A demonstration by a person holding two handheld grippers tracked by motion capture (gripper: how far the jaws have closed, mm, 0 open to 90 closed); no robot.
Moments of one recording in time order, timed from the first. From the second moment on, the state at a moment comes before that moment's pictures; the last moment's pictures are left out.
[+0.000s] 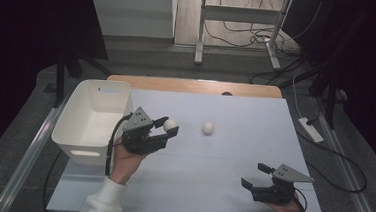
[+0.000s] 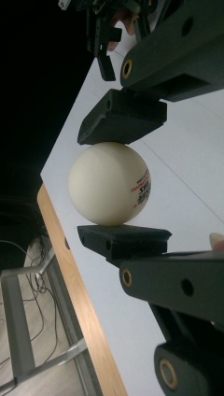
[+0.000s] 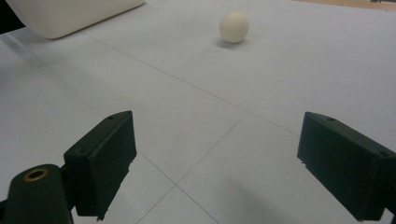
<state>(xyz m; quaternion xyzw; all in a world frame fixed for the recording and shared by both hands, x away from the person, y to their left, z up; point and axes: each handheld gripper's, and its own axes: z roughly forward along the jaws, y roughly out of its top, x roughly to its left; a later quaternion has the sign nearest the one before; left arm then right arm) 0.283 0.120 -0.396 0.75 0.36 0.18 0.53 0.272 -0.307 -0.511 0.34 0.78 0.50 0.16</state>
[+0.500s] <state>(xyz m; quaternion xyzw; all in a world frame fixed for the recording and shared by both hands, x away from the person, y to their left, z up) 0.286 0.134 -0.387 0.74 0.37 0.20 0.53 0.272 -0.306 -0.511 0.34 0.78 0.50 0.16</state>
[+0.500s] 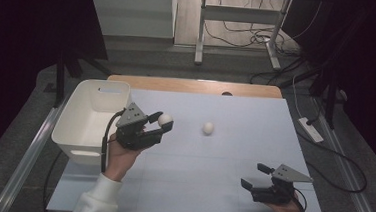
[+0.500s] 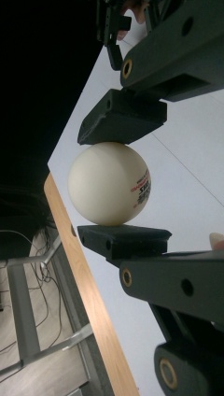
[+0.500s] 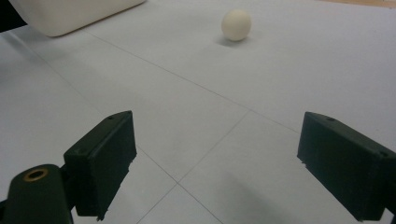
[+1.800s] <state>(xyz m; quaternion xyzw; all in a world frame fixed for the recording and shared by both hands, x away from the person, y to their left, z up) 0.300 0.175 -0.376 0.70 0.43 0.23 0.52 0.271 -0.306 -0.511 0.34 0.78 0.50 0.16</state>
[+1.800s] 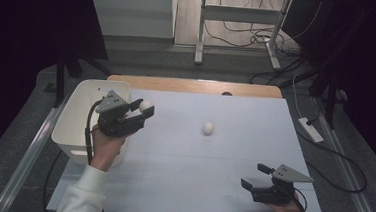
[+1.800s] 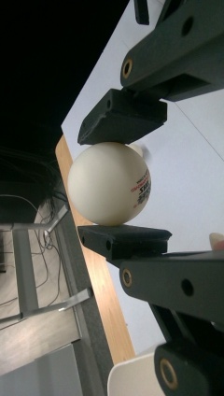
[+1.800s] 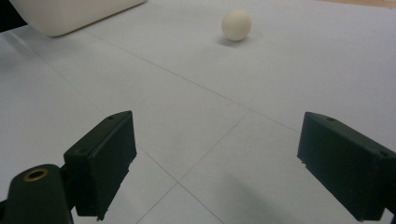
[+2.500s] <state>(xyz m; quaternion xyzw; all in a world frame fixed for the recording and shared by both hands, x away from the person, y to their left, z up) 0.306 0.201 -0.373 0.69 0.46 0.24 0.50 0.270 -0.306 -0.511 0.34 0.78 0.50 0.16</state>
